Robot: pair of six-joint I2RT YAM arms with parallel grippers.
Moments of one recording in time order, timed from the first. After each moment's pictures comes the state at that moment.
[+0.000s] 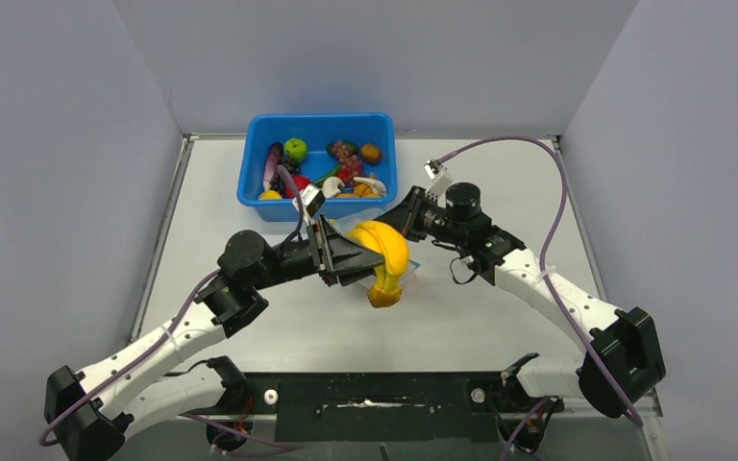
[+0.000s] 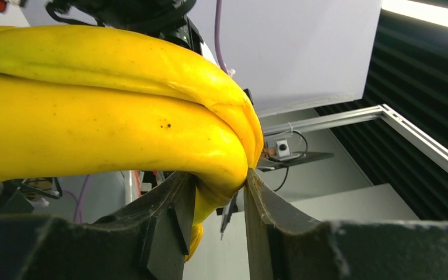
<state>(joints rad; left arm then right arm) -0.79 0.93 0.77 0.34 0.51 -1.57 0.57 1.28 0.93 0.05 -0.38 0.84</state>
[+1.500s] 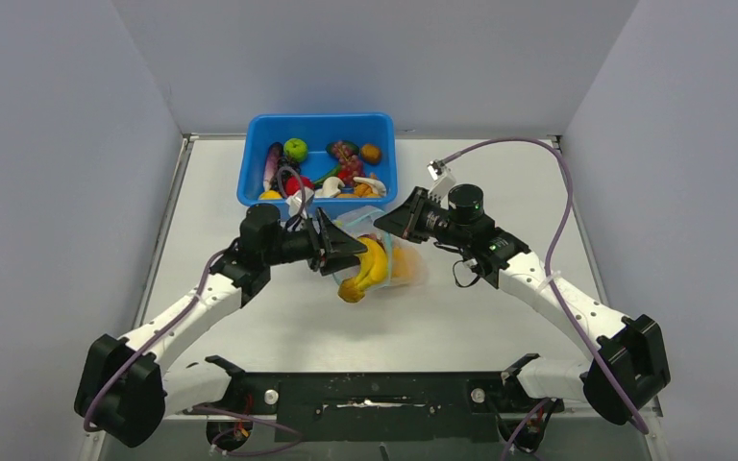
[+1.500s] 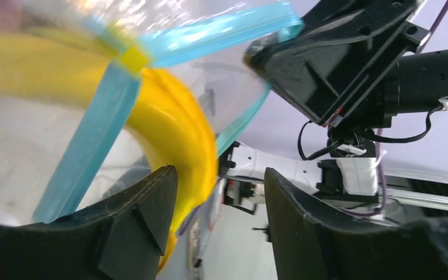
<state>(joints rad) -0.49 1.16 0.65 0.23 0.73 -1.32 0.58 1.24 0.93 0.02 -0.35 0.85</state>
